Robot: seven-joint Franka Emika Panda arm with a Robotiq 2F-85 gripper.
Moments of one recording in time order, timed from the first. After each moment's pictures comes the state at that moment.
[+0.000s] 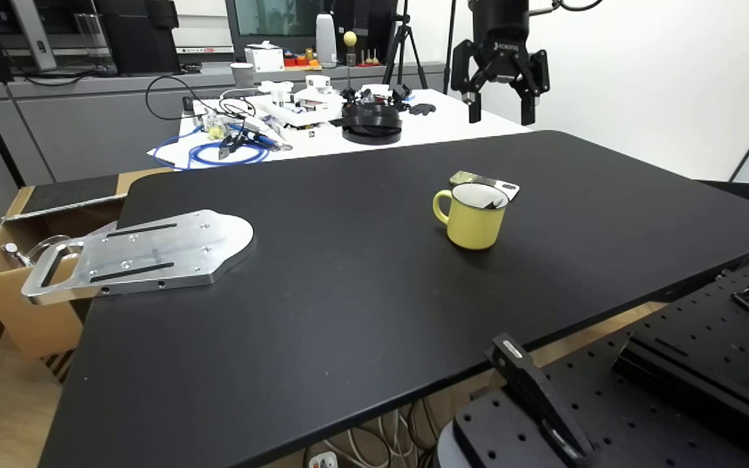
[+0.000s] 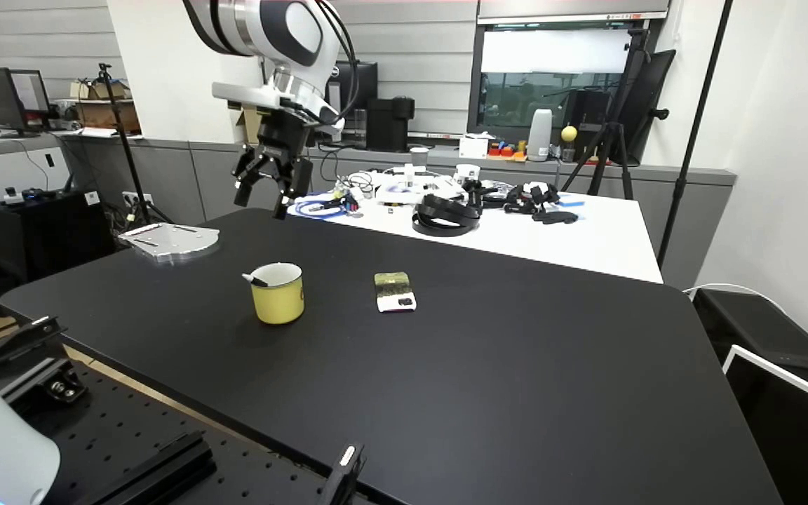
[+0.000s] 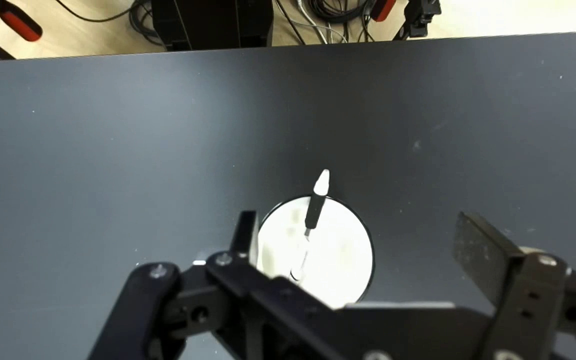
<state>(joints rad) 0.02 0.24 0.02 -2.18 0.16 1.94 0.05</state>
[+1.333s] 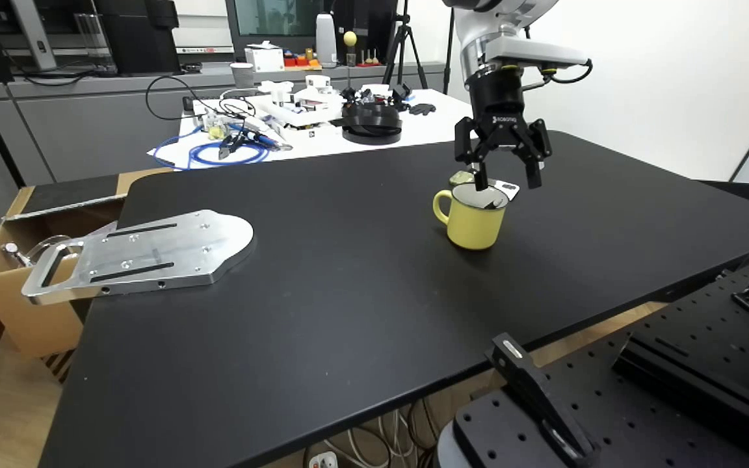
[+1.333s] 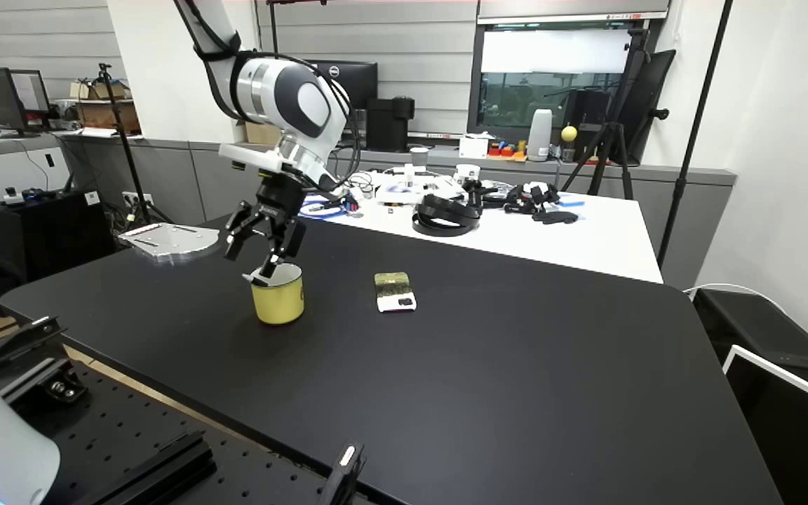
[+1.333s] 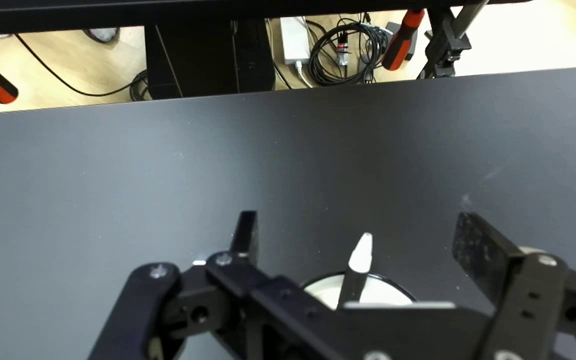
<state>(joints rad) 0.02 0.45 0.02 -2.15 0.18 1.95 0.05</state>
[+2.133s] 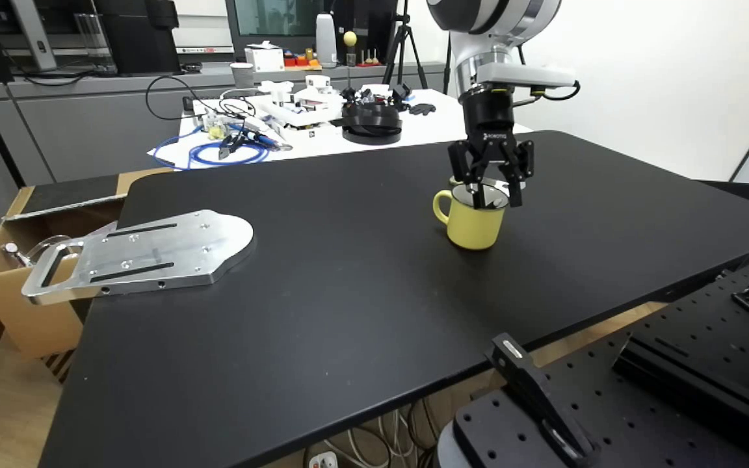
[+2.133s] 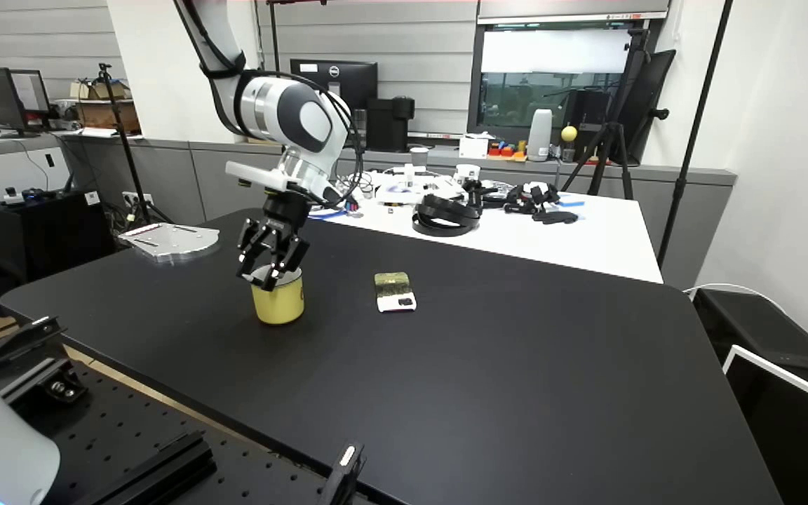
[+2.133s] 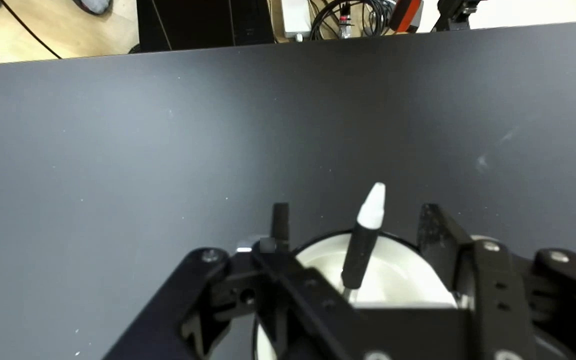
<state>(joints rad) 0.02 0.52 0.02 -2.13 0.18 2.04 0.05</state>
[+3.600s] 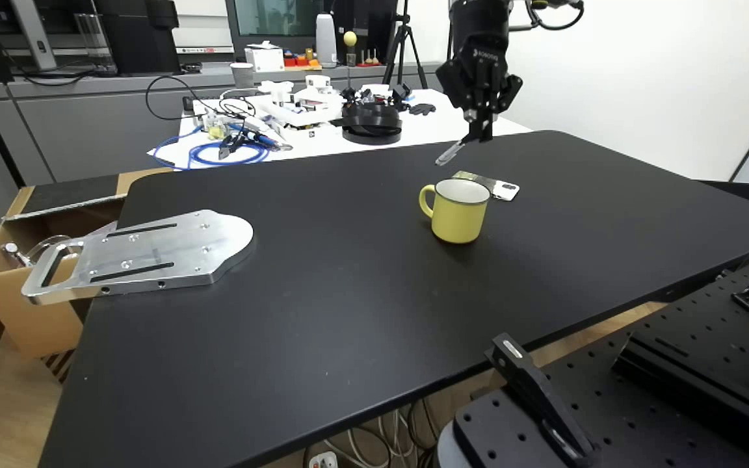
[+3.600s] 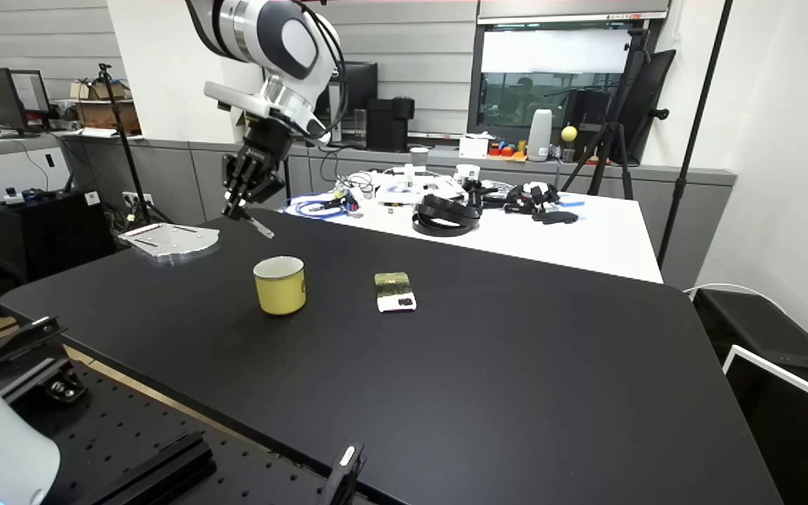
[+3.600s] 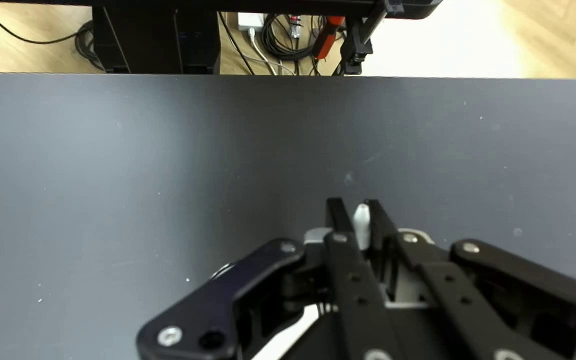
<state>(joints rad) 0.02 0.29 0.06 -2.13 0.28 1.87 -0.01</state>
